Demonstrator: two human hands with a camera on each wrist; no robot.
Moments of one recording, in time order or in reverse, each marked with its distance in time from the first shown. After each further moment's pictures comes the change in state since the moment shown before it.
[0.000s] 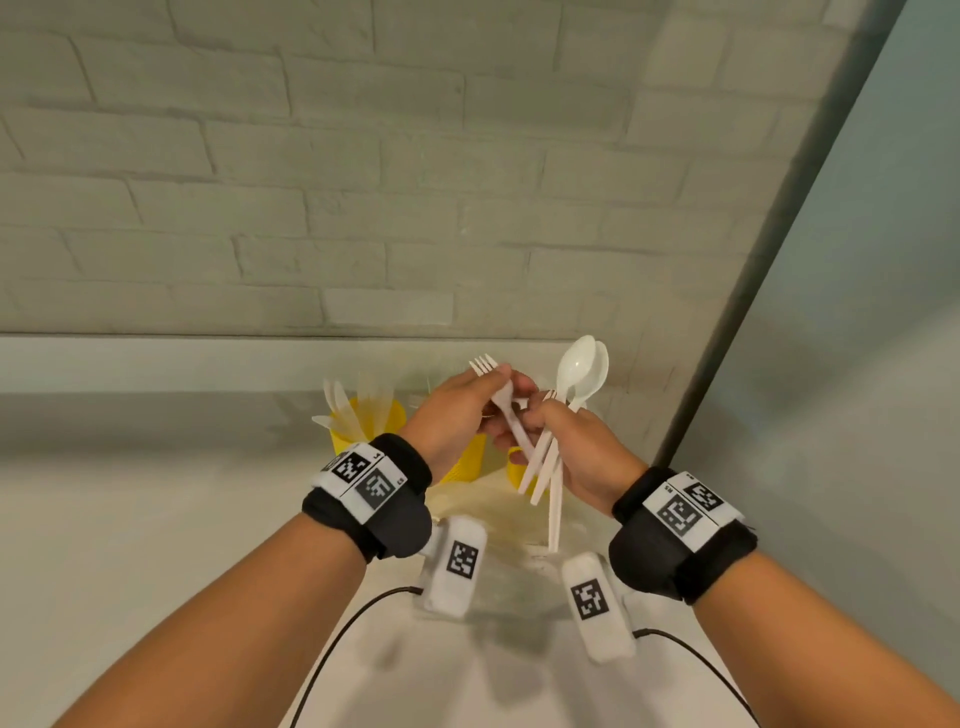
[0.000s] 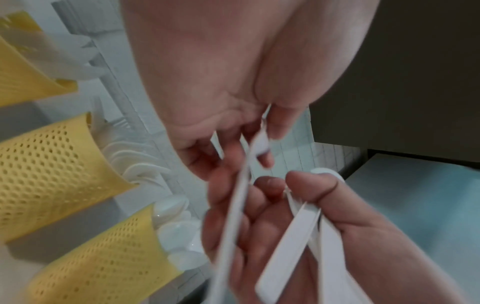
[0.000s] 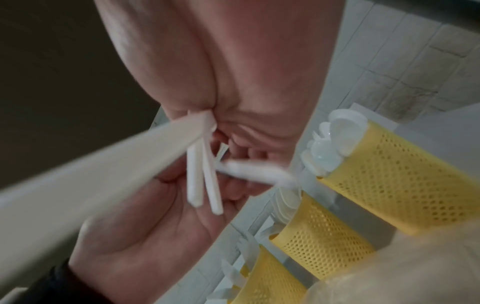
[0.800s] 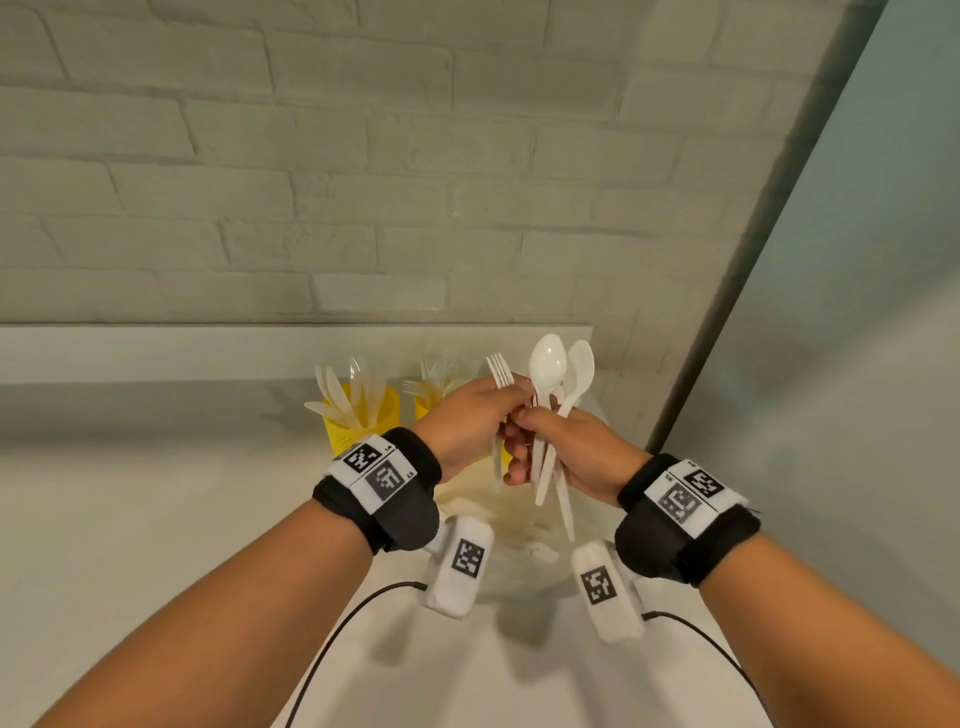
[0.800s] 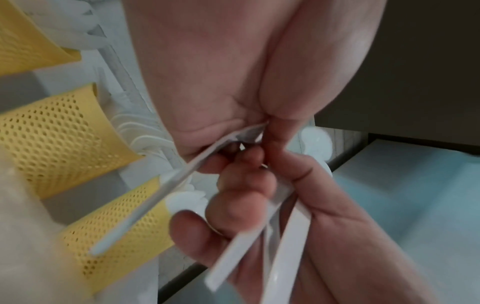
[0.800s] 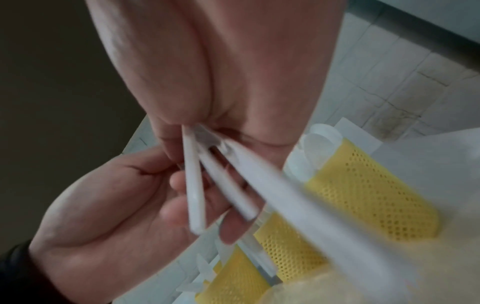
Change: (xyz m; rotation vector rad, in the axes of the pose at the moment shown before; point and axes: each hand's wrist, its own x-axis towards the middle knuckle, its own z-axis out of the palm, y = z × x) left_hand -0.004 -0.011 0.014 0.088 -0.150 -0.085; right_hand -0.011 0.003 -0.009 -0.072 -0.165 0.075
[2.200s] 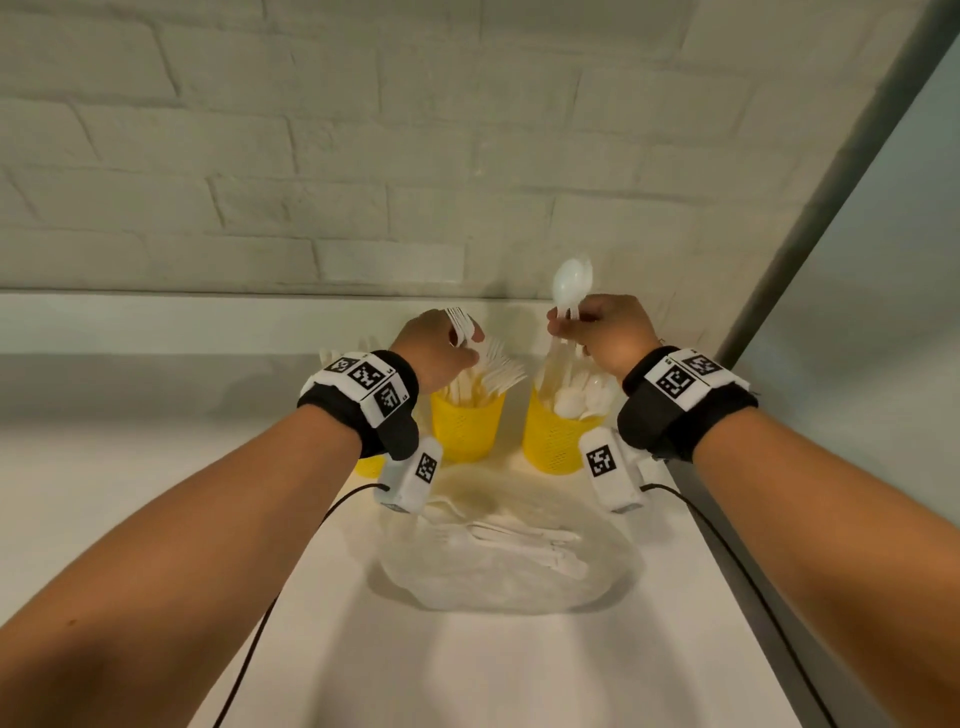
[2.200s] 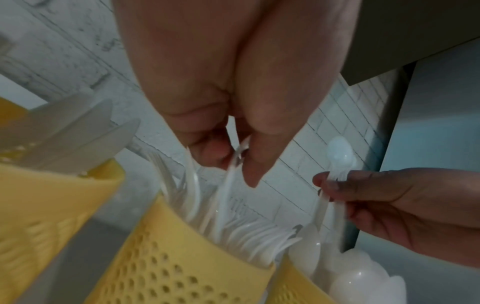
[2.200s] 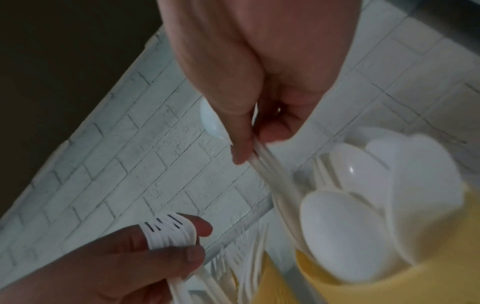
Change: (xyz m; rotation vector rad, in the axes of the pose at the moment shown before) left_hand 0.069 -0.006 -0.092 0.913 0.251 -0.059; right_hand 0.107 -0.025 -0.060 -0.515 0.547 -0.181
